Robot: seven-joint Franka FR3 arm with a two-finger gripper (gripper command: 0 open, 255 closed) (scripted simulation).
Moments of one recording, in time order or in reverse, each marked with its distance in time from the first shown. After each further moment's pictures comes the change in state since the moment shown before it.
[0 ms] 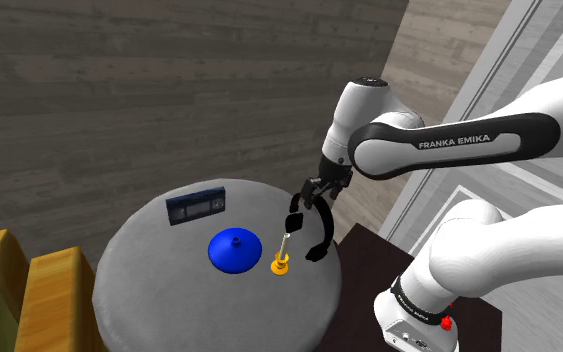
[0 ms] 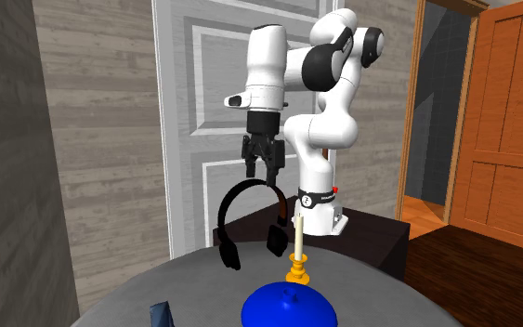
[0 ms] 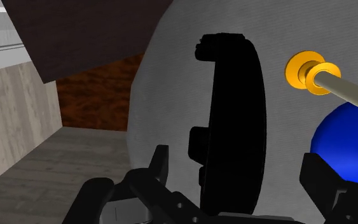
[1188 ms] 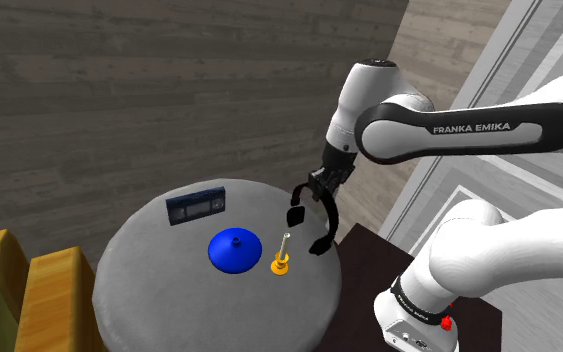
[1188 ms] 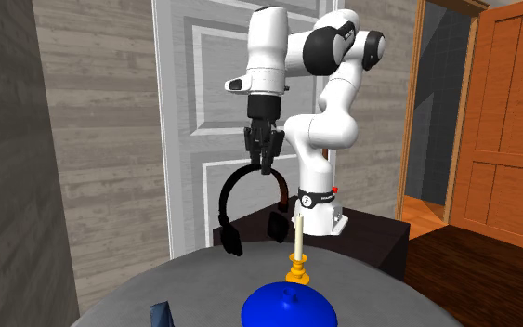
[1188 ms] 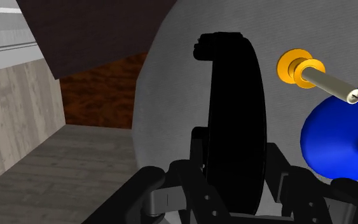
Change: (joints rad) arm -0.001 -0.047 -0.008 0.065 -0.006 -0.111 0.001
